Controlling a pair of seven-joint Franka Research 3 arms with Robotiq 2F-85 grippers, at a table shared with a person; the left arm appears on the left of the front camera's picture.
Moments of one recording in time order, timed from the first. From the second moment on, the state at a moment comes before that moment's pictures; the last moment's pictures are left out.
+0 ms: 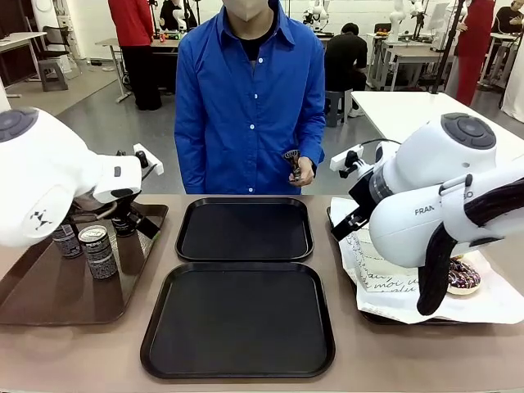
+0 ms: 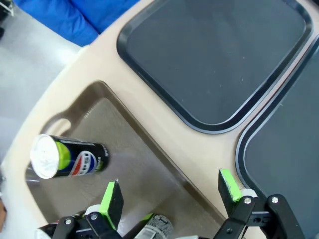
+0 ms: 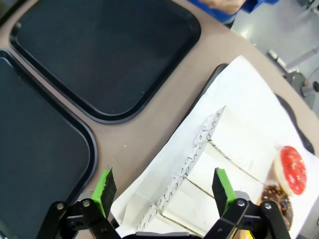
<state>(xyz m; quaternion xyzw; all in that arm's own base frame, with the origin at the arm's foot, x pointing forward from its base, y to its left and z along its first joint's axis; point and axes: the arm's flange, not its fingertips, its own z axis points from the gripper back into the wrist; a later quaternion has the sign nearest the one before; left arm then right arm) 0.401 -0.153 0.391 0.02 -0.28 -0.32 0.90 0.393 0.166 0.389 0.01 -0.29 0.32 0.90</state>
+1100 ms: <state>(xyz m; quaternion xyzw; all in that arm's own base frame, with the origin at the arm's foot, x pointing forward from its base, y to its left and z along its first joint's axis) 0.278 -0.180 0.489 0.00 -0.15 -0.30 0.94 0.263 0.127 0.501 -0.07 -0.11 0.34 0.93</state>
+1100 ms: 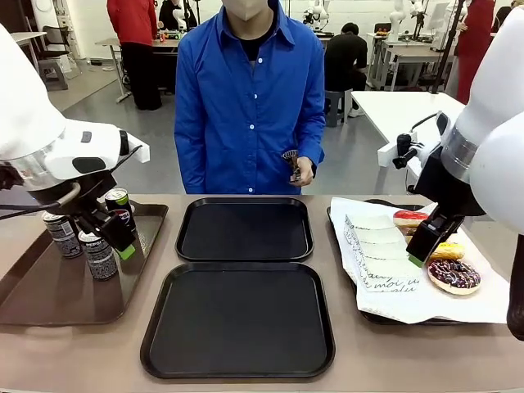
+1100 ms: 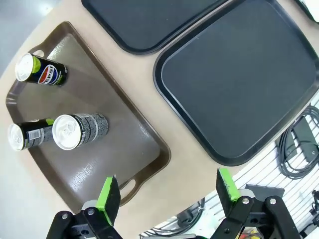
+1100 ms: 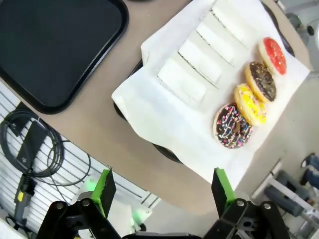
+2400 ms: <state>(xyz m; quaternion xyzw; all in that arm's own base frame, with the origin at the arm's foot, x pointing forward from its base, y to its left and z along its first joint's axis) 0.302 0.053 0.511 -0.53 -0.10 0.04 0.84 0.293 -0.142 0.421 0.47 -0.03 0.02 0.88</state>
